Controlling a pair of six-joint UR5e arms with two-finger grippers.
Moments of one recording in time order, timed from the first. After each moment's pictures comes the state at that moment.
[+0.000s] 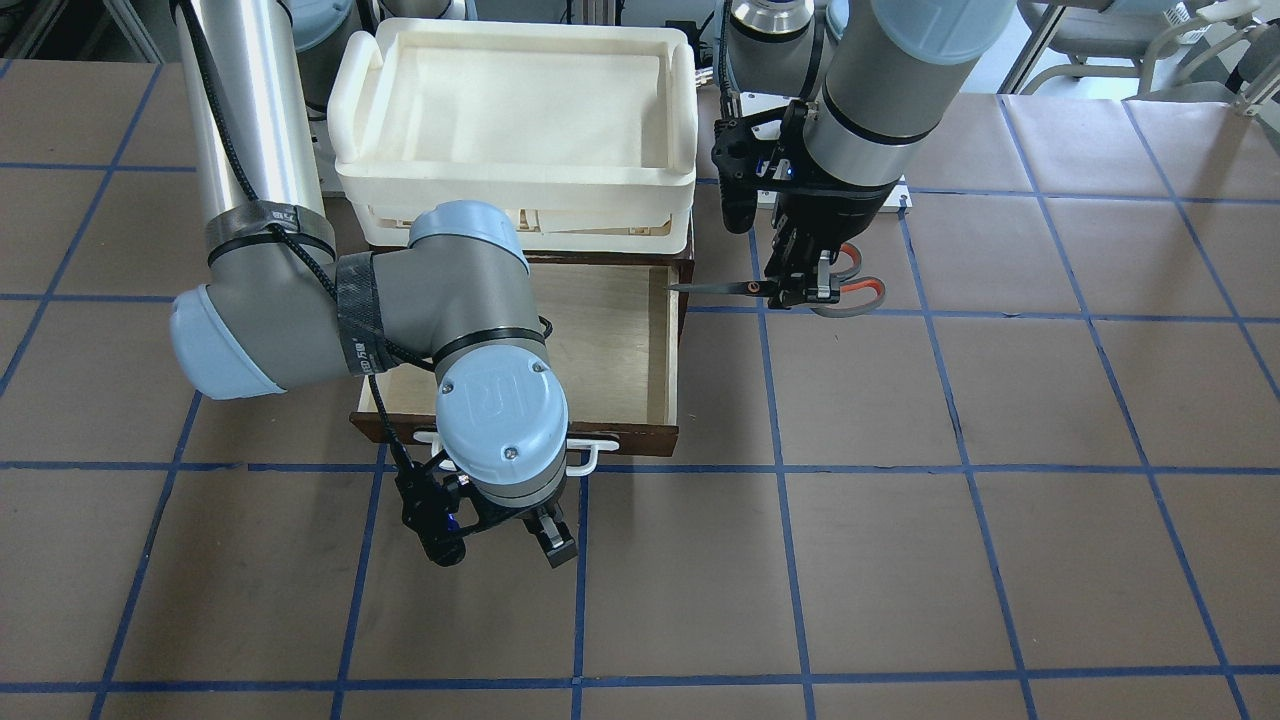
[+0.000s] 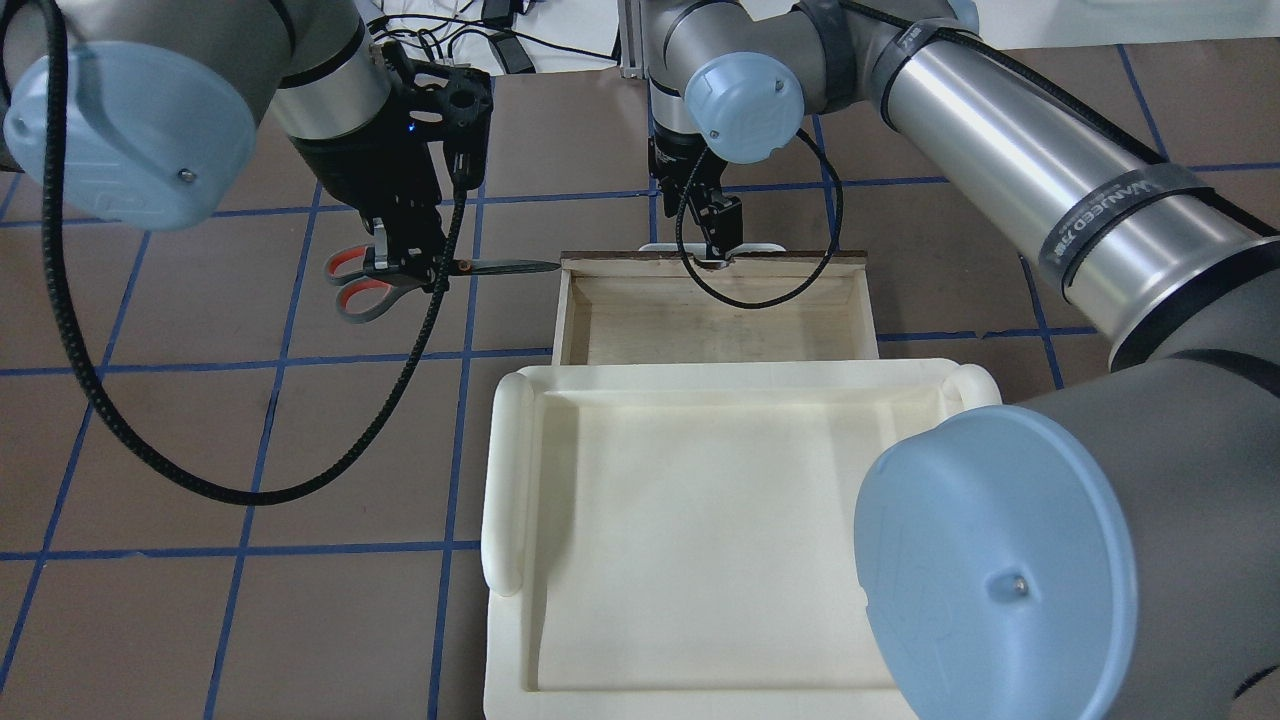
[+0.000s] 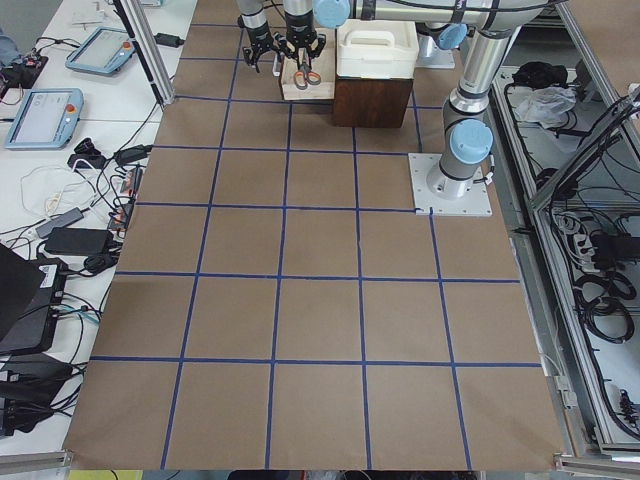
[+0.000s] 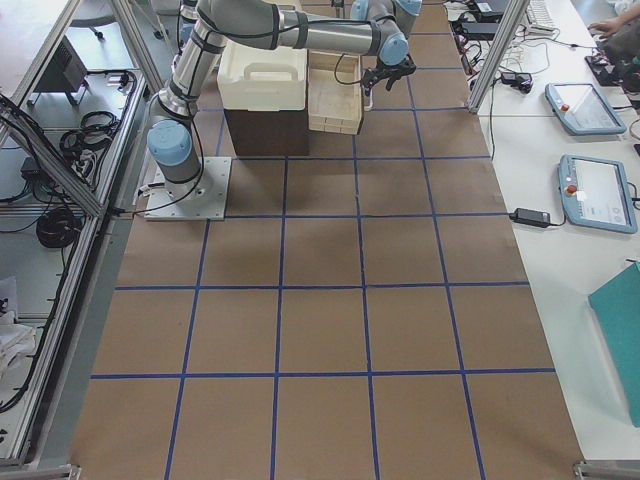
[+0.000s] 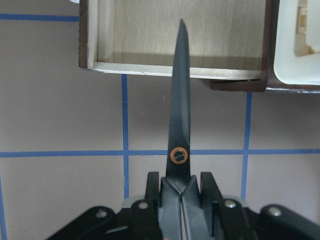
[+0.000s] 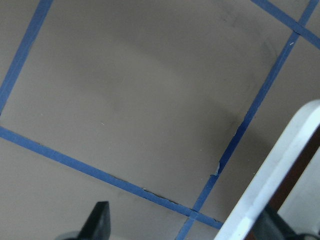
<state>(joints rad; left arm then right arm) -1.67 -1.66 -1.54 -1.58 1.51 1.45 1.84 -0.92 1.19 -1.69 -1.56 1.34</state>
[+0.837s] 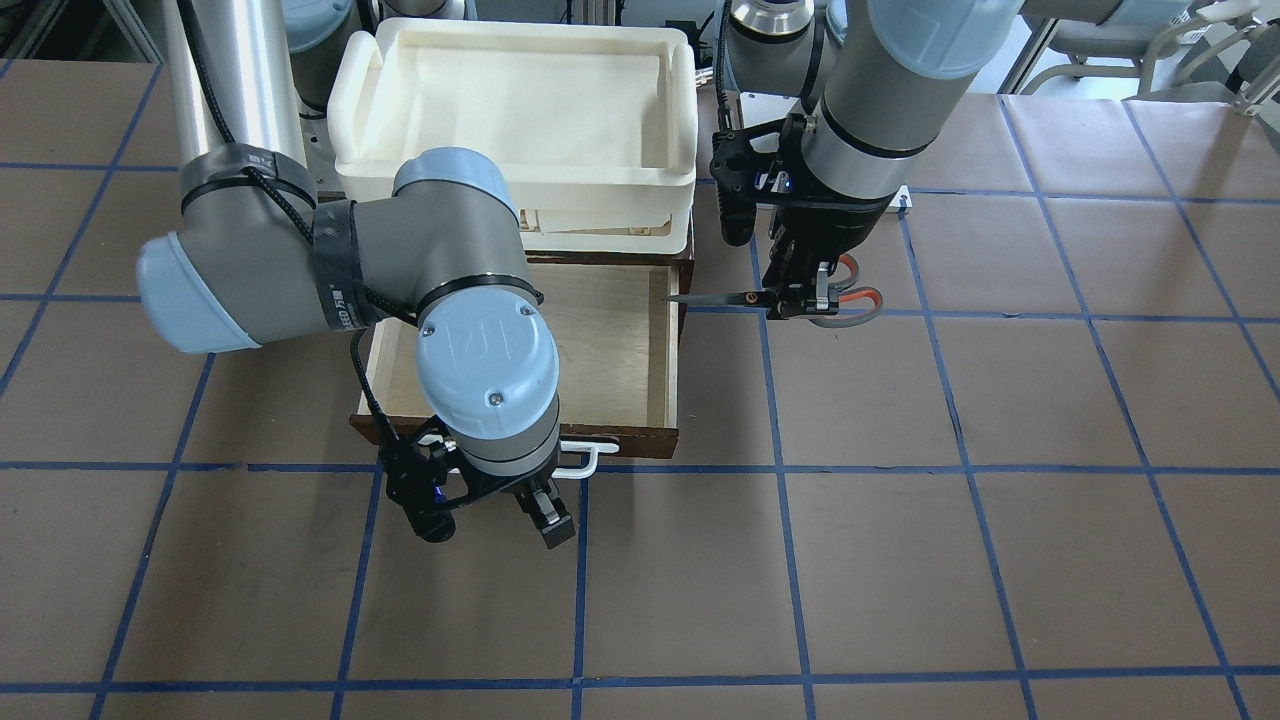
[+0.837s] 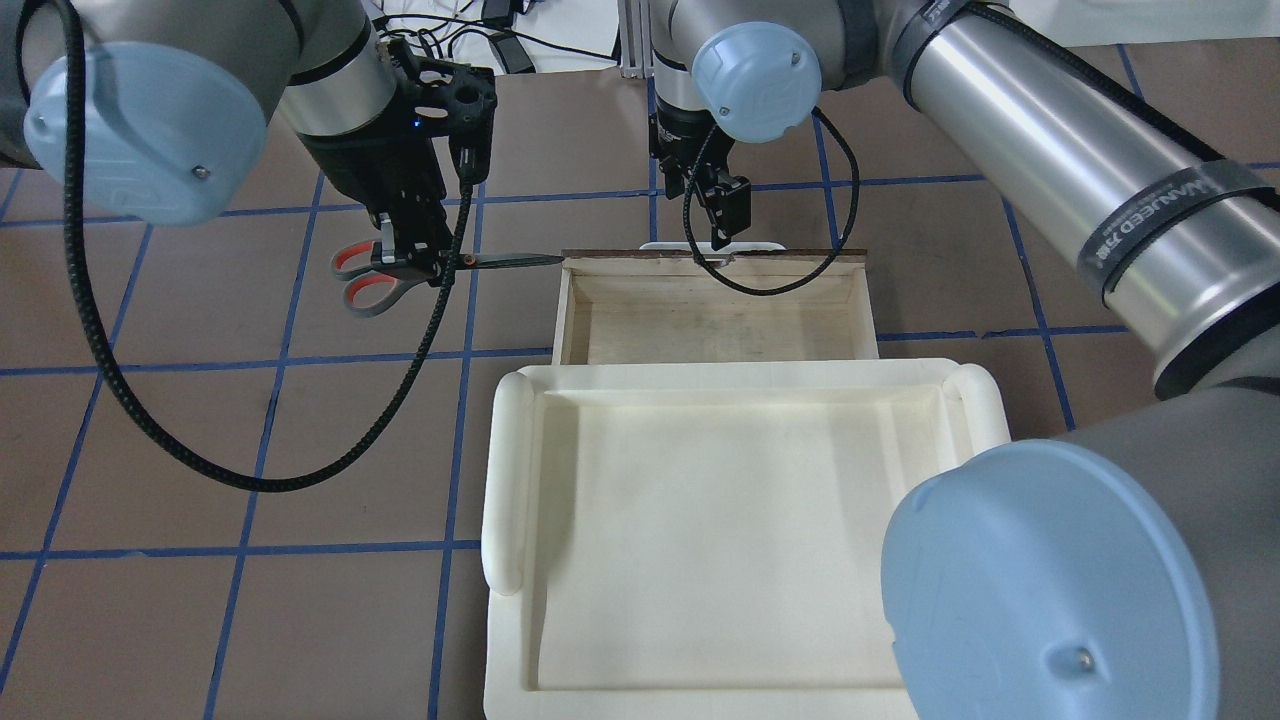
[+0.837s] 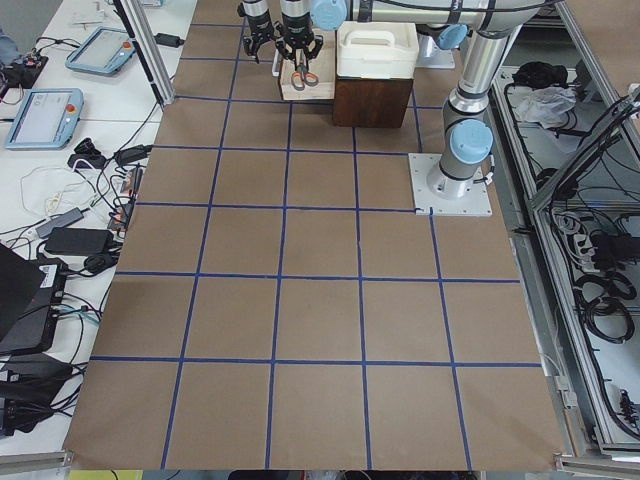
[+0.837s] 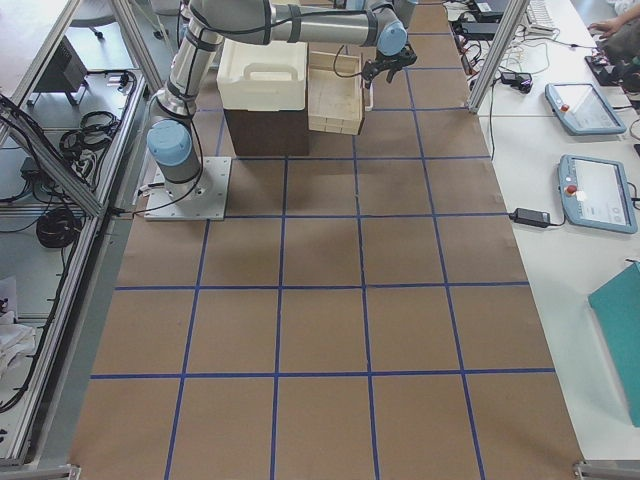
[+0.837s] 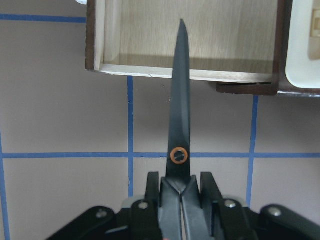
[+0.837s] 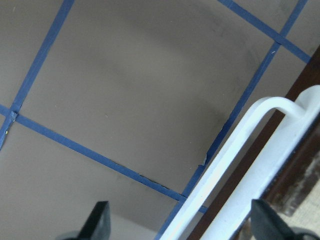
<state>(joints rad) -1.67 -1.67 -1.54 -1.56 1.51 1.44 1.84 -1.00 1.19 -1.66 -1.56 1.29</state>
